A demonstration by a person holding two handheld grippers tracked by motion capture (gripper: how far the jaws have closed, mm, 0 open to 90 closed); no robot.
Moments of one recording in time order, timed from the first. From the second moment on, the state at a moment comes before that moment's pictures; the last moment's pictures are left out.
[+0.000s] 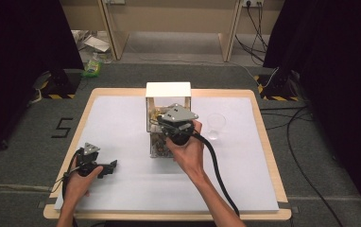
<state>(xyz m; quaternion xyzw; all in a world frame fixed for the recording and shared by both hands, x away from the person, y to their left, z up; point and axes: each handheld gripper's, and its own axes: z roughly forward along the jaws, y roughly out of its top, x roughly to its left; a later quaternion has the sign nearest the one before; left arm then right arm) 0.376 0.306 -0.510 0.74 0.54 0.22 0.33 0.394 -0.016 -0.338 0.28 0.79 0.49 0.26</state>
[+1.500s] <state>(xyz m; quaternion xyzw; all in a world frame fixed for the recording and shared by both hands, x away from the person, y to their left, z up) 0.376 0.306 -0.510 0.74 0.54 0.22 0.33 0.376 -0.086 -0.278 0.26 0.71 0.59 0.28</state>
